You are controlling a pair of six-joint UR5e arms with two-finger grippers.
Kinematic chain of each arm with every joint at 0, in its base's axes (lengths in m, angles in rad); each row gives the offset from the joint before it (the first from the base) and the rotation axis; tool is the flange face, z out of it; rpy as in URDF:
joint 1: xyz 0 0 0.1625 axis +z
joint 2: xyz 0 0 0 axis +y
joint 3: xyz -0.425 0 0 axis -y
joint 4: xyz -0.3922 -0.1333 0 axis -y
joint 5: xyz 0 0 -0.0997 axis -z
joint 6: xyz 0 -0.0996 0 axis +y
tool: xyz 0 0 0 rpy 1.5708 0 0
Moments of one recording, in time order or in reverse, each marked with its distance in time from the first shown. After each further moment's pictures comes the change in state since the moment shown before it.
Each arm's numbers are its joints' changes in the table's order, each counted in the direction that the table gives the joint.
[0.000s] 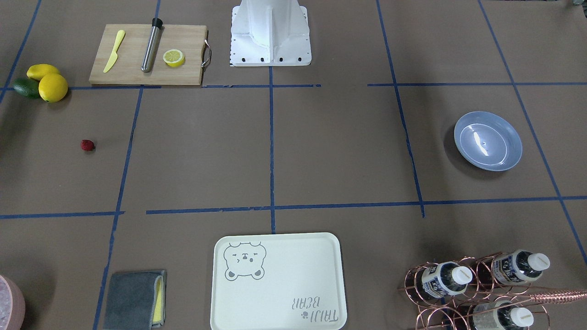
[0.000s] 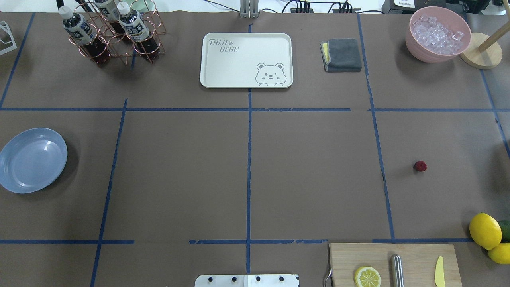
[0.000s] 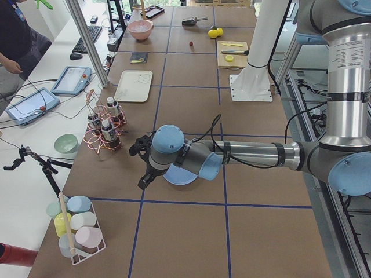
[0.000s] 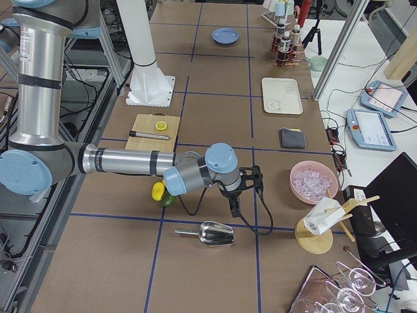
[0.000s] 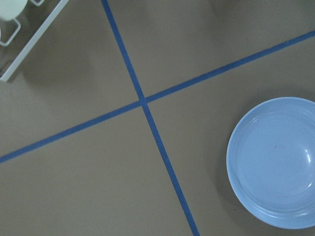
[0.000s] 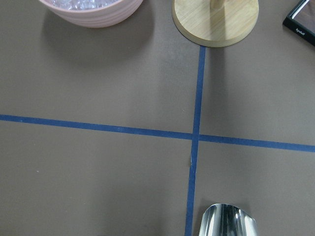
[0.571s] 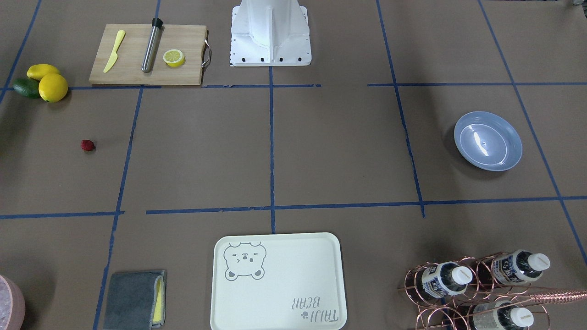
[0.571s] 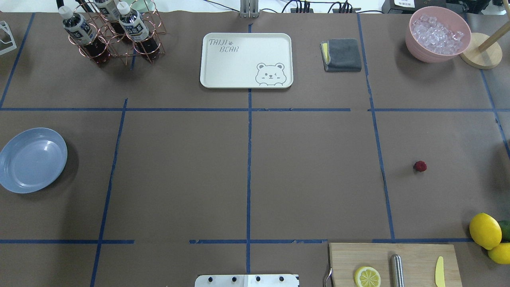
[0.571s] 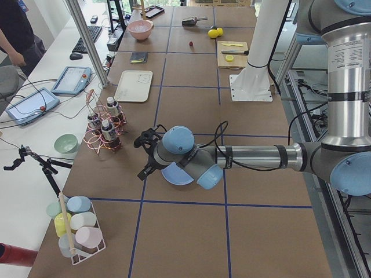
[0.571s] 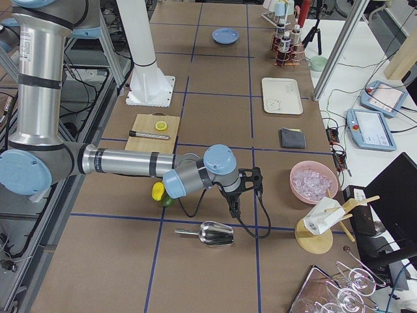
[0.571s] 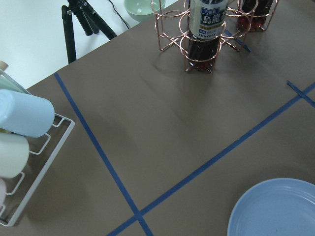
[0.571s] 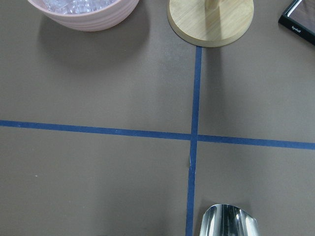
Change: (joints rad) left arm 0.073 -0.050 0.041 -0.265 -0.016 0.204; right arm 0.000 0.008 -0.014 0.033 0.002 -0.023
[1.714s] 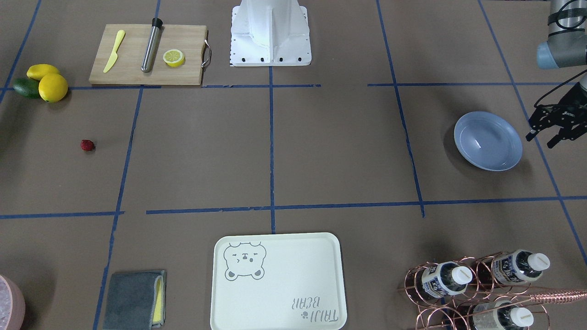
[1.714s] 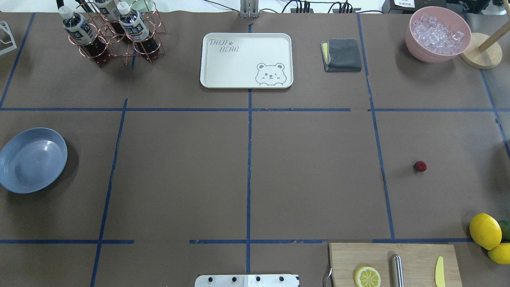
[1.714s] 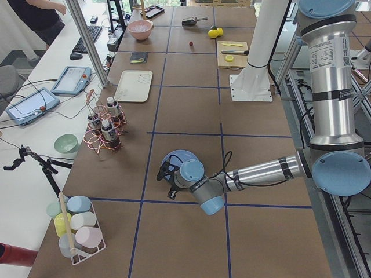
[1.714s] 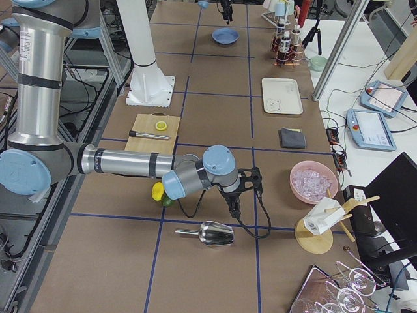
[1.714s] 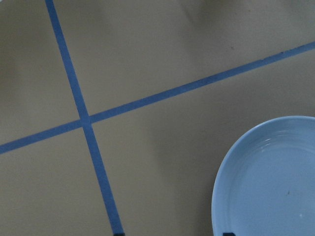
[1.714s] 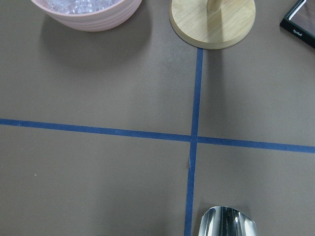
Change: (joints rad) left arm 0.364 -0.028 0.302 -0.444 0.200 0.561; right arm 0.000 0.003 -0.006 0.021 -0.002 0.007
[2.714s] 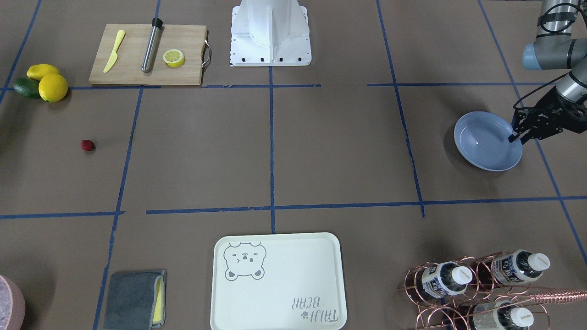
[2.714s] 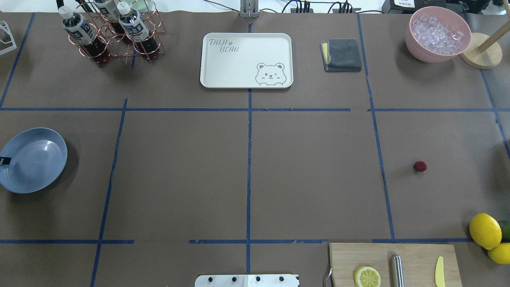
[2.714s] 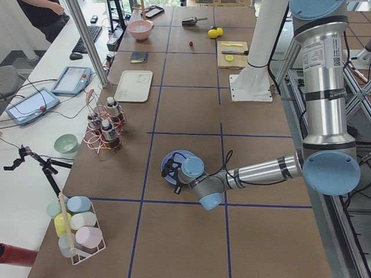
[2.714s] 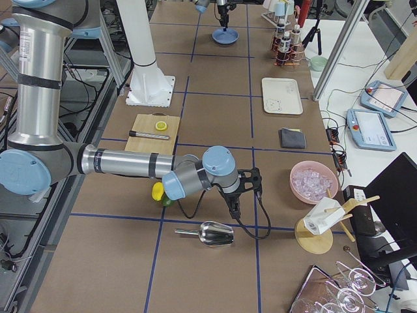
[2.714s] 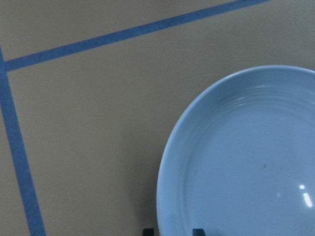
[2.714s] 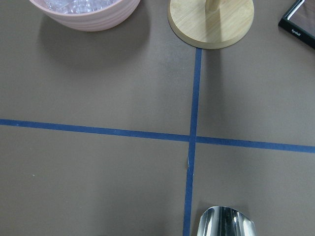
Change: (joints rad) left arm 0.096 0.005 -0.005 -0.009 0.002 0.067; right arm 0.000 0.000 -0.001 0.002 -0.003 -0.001
